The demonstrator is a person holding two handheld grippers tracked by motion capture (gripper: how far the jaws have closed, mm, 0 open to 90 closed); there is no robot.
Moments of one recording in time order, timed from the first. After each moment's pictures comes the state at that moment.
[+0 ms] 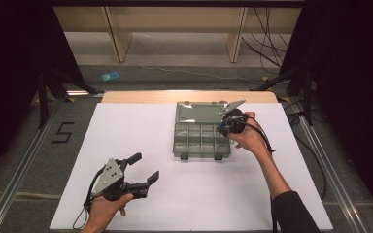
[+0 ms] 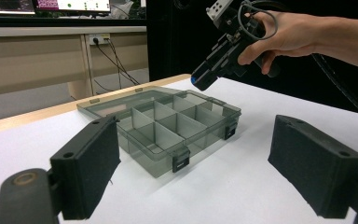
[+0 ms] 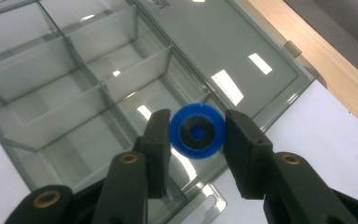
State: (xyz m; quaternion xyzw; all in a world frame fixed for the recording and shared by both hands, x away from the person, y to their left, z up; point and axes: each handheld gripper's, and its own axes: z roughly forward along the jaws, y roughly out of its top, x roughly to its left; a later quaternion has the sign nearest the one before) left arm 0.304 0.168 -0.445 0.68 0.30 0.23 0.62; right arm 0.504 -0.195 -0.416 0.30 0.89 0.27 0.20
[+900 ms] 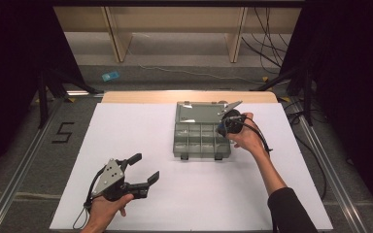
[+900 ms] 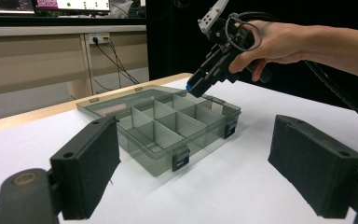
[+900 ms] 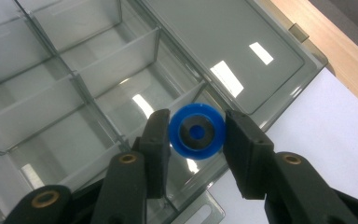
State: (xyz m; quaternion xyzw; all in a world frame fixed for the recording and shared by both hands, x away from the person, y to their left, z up) left arm 0.304 0.167 -0.445 0.68 0.30 0.23 0.62; right arm 0.516 -0.194 -0.434 0.31 0.89 0.26 0.20
